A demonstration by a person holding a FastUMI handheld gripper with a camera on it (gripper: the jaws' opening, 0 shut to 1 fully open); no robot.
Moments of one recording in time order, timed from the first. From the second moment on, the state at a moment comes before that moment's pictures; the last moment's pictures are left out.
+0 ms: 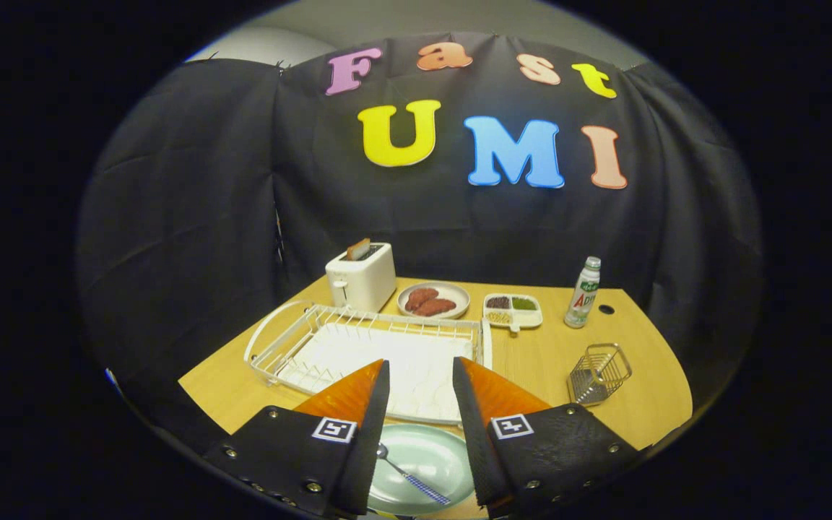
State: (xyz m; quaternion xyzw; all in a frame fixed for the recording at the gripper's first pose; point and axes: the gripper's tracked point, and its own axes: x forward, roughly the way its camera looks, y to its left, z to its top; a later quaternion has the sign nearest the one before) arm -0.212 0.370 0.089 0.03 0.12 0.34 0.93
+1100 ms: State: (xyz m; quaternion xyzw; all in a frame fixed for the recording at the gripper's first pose) arm -0.133 0.254 0.225 0.12 -0.04 0.17 0.98
